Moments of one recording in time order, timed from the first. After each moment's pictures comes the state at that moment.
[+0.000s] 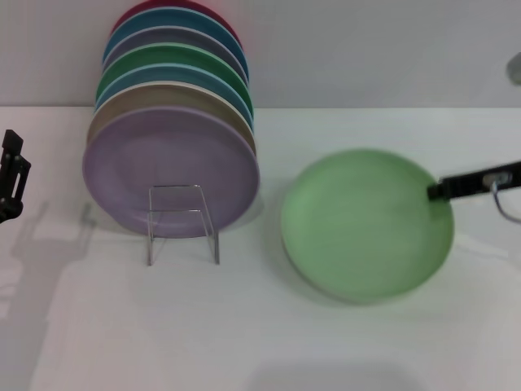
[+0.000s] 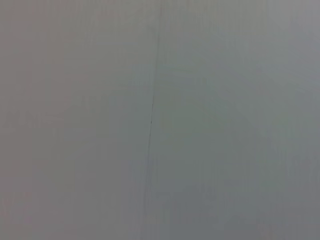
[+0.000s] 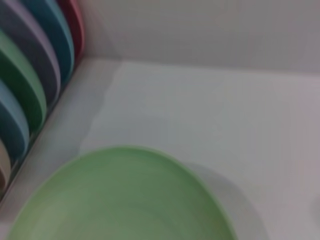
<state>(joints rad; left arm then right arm) -0.28 -2.07 -0.67 -0.27 2.12 1.52 -0.12 0.52 2.08 2.06 1.23 -2.53 1.25 -0.51</state>
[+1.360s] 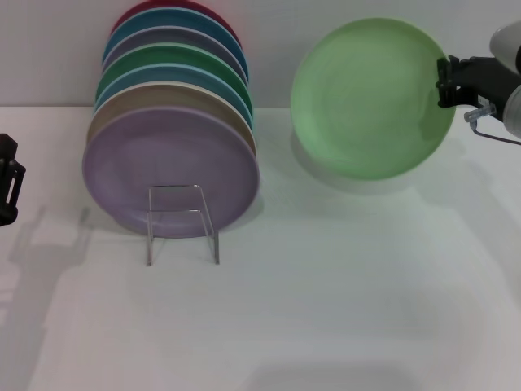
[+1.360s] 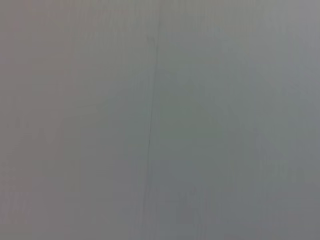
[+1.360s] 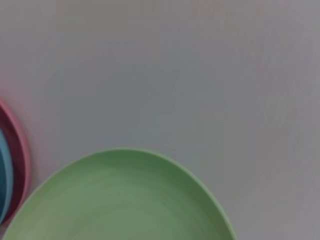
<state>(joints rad) -0.26 -2.07 -0.66 -0.27 2.13 1.56 -0.12 0.31 2.08 1.61 1.30 -2.53 0.31 -0.58</state>
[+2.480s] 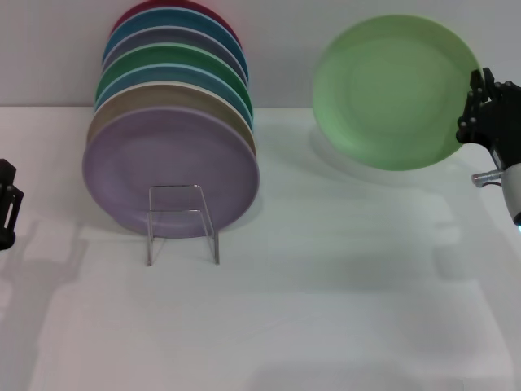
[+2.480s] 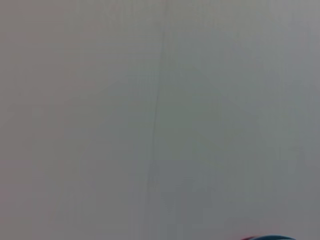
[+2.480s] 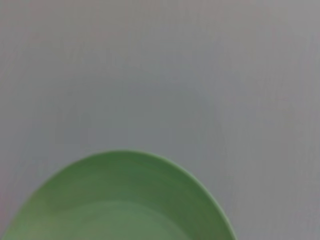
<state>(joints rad) -0.21 -2.08 -0.63 -0.27 2.13 1.56 -0.15 0.29 2.08 1.18 0.68 -2.52 -0.88 -0.39</state>
